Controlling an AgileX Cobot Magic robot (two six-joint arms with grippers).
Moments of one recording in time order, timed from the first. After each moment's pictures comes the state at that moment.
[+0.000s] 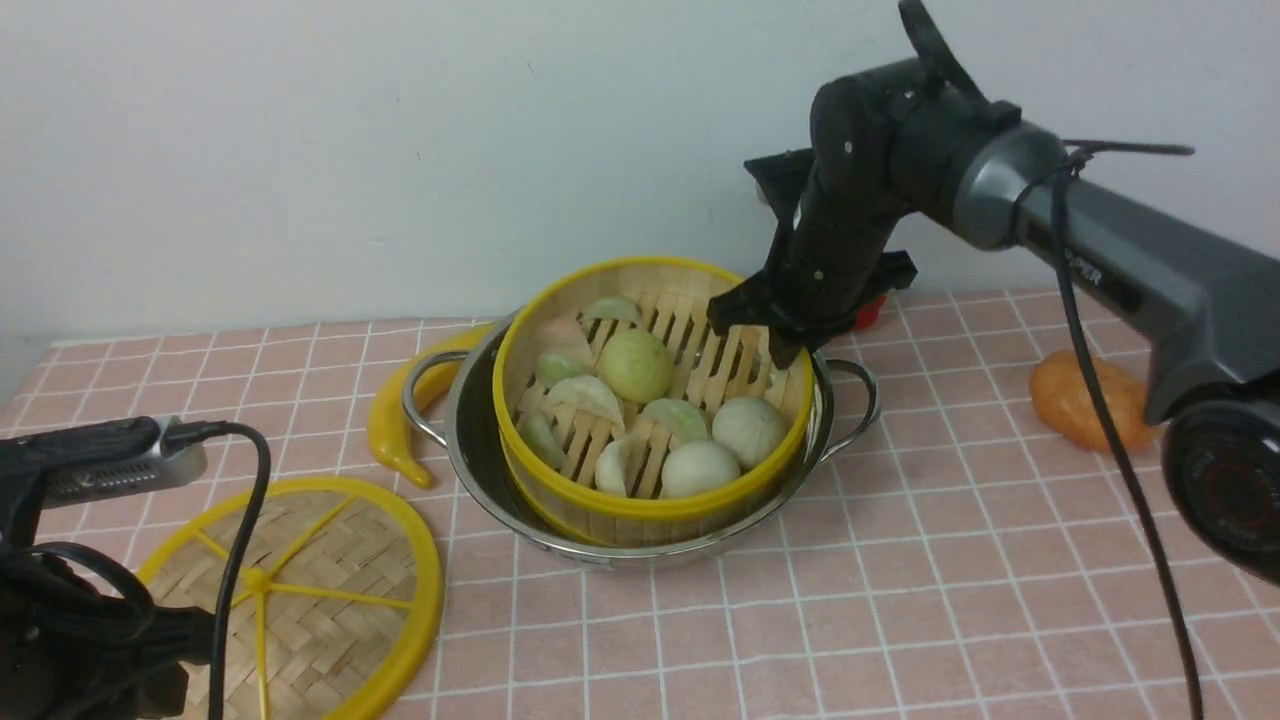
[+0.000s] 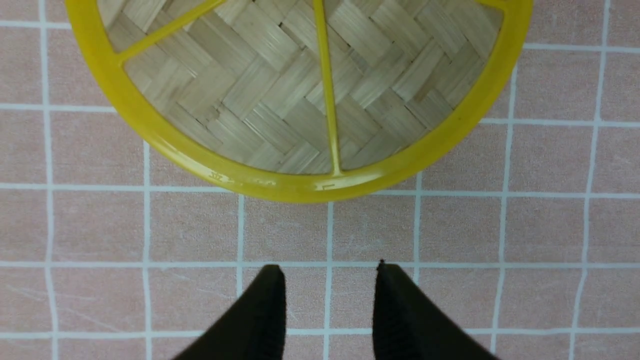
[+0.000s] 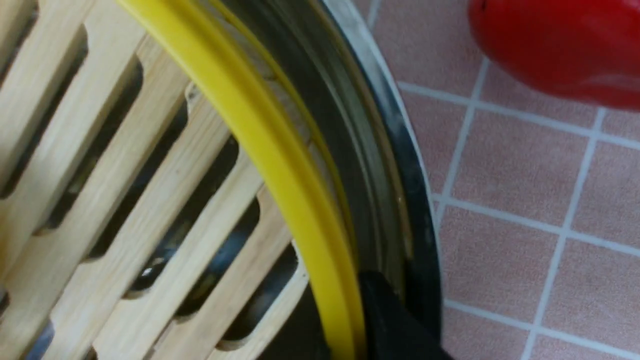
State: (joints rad) right arm 0.44 2.43 -2.27 0.05 1.25 0.21; left arm 0.12 1.13 -0.71 -0.12 0.96 0.04
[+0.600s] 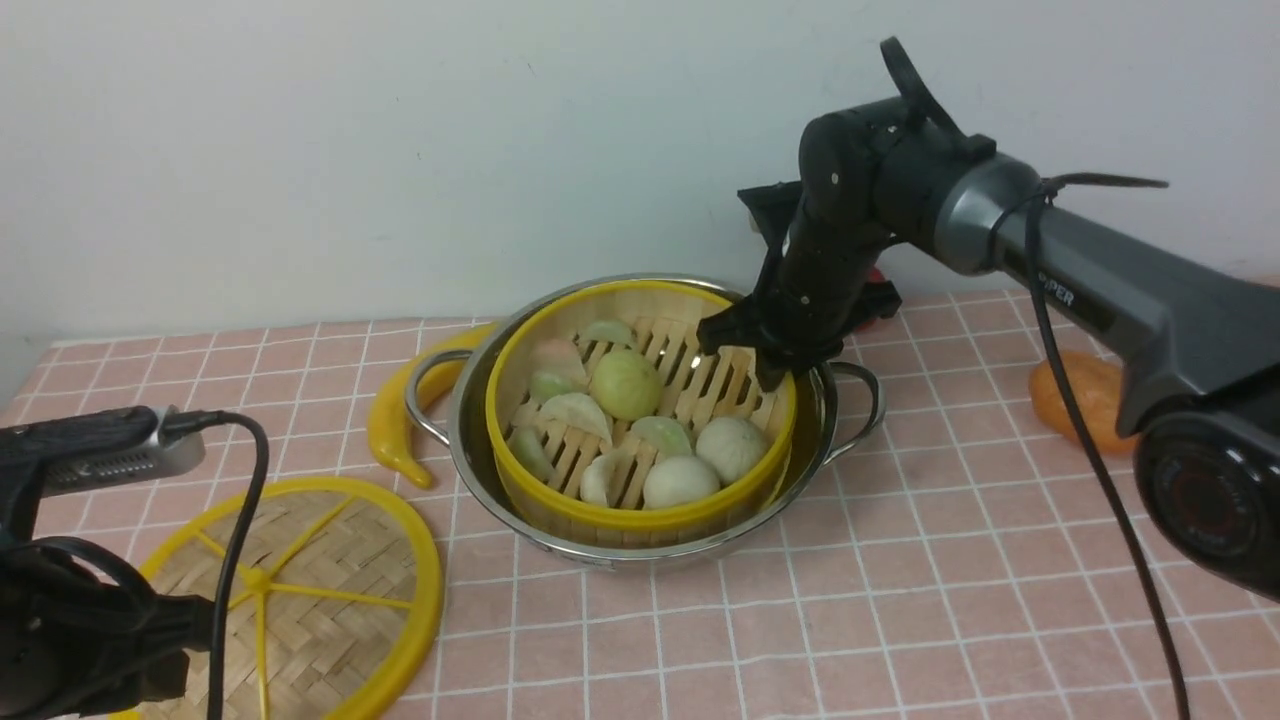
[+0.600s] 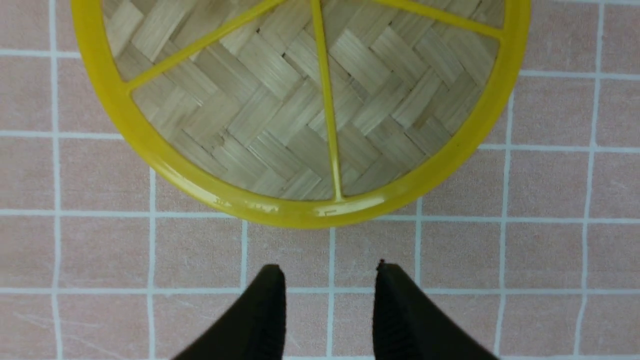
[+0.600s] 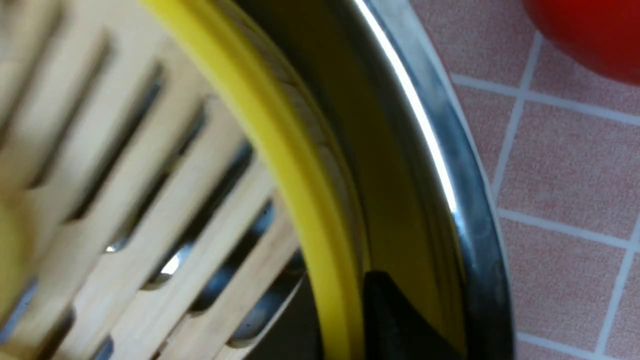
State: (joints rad) right arm 0.44 2.47 -2.28 0.09 1.23 0.22; left arm 0.12 1.13 -0.71 -0.12 0.91 0.04
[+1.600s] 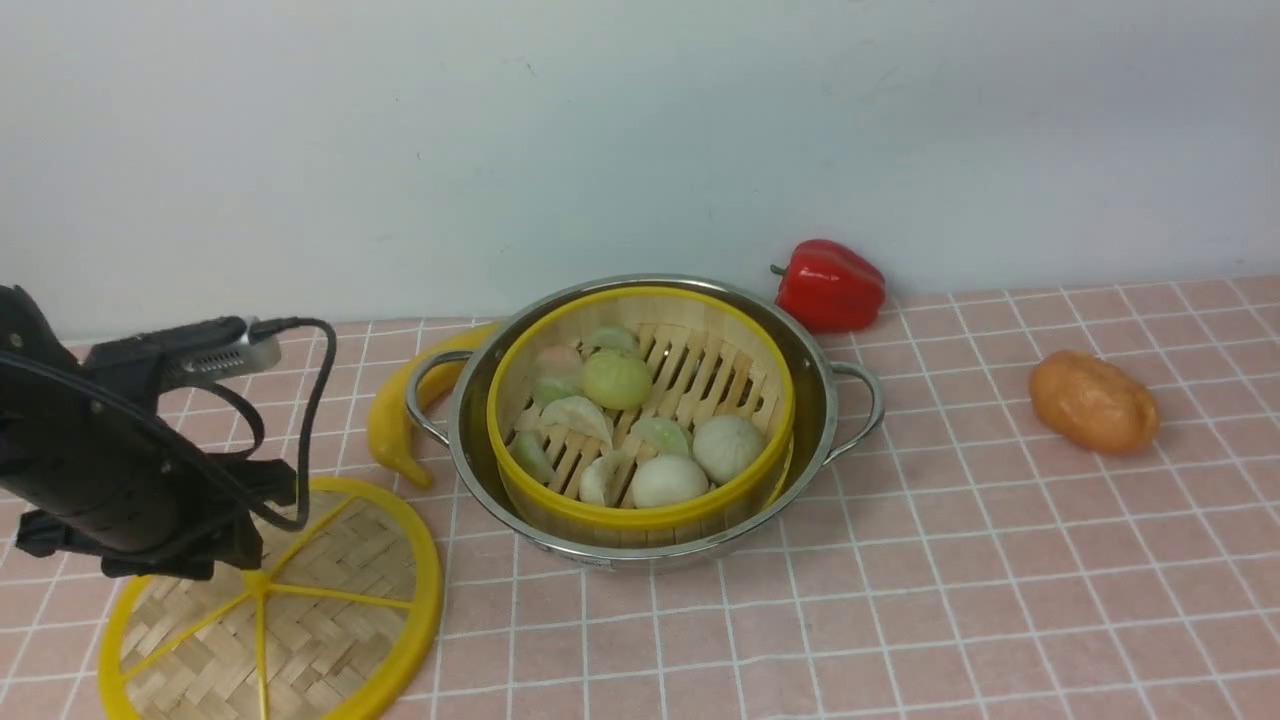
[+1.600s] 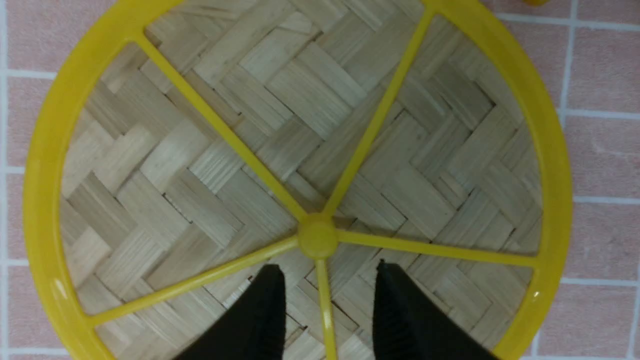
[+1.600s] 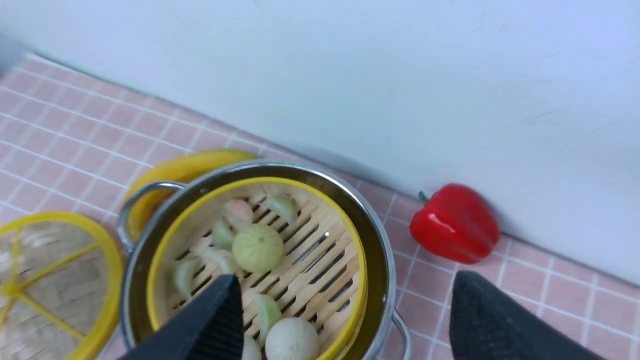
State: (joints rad) right arm 0.44 1.58 -1.99 0.08 1.23 0.10; left arm 0.12 1.64 -0.98 -0.15 0.77 0.05
